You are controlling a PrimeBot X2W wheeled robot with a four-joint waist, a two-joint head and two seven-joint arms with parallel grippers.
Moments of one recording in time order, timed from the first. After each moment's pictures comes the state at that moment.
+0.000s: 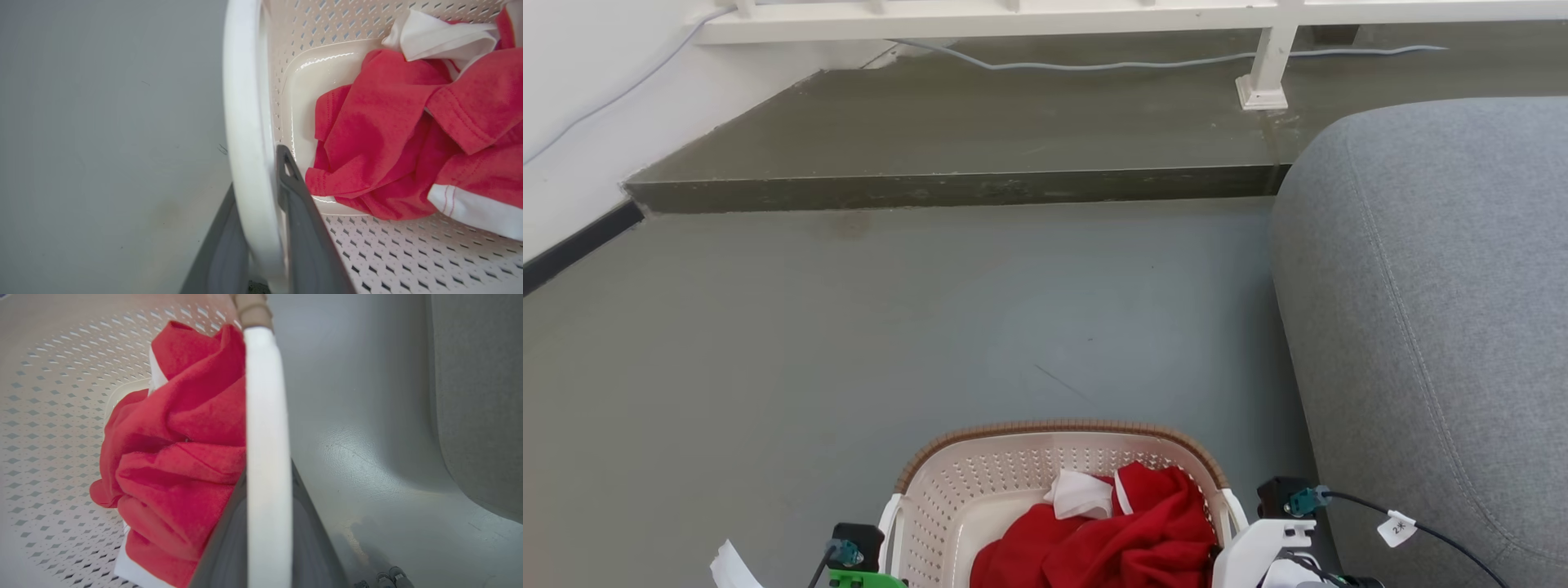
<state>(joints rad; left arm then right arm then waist) -0.31 0.00 -0.73 1.14 -0.63 -0.03 -0.09 -0.30 -0.04 0.93 1.04 0.95 -0.10 -0.06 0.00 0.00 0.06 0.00</state>
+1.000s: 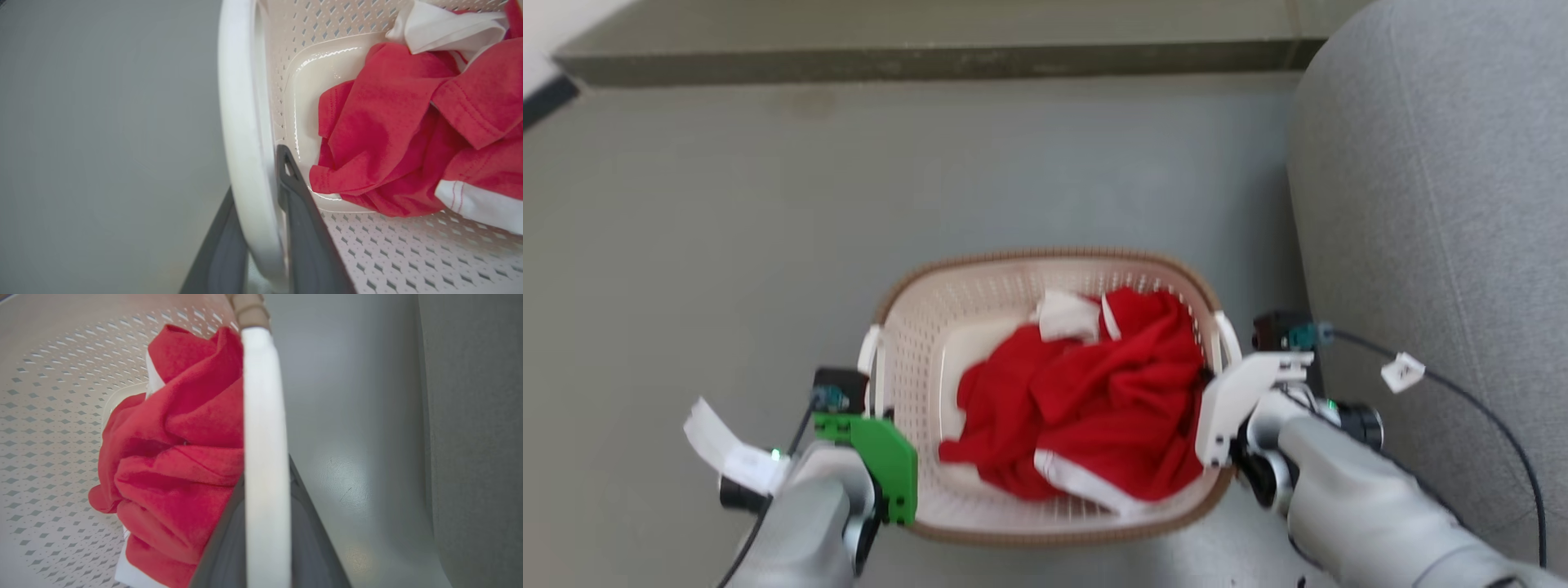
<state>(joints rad) -0.56 0.01 -0.74 1.12 -0.65 0.02 -0.09 -0.58 -0.05 0.94 1.05 0.97 -0.12 -0.07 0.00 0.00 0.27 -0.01</state>
